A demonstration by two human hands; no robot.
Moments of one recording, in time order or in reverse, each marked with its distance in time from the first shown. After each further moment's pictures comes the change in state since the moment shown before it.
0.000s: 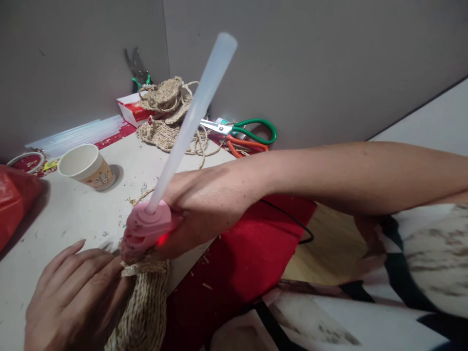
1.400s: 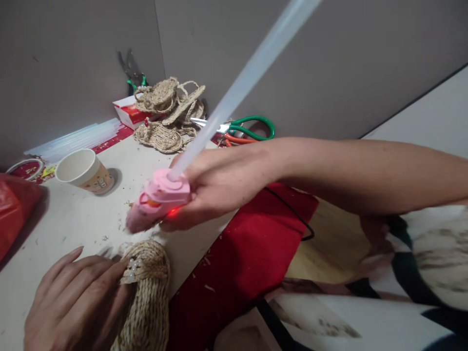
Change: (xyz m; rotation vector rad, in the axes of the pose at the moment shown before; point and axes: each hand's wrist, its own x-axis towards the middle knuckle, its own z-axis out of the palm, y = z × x) left_hand -0.002 0.000 -0.001 -0.017 0.011 -0.024; right_hand -0.020 0.015 -0.009 -0.041 0.112 -0.009
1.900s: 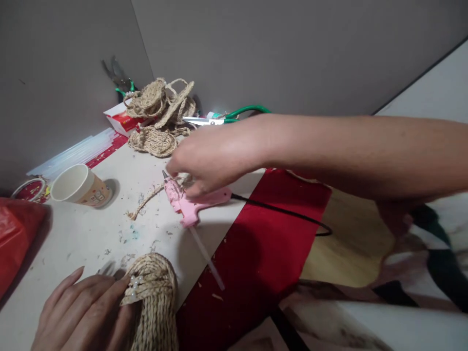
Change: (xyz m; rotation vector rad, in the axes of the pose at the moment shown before) left_hand 0.000 -0.007 -0.004 0.055 -0.060 0.087; right_hand 0.001 0.023 -0.011 -0.618 0.082 0.477
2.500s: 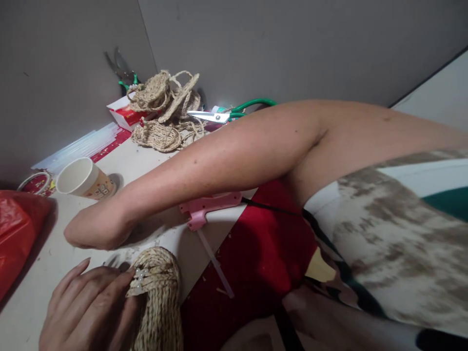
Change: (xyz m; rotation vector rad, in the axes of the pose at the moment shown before) left_hand 0.000 0.003 -0.002 -0.031 -0.021 -0.037; right_hand 0.106 -0.109 0.011 0.595 -0.018 -0.333
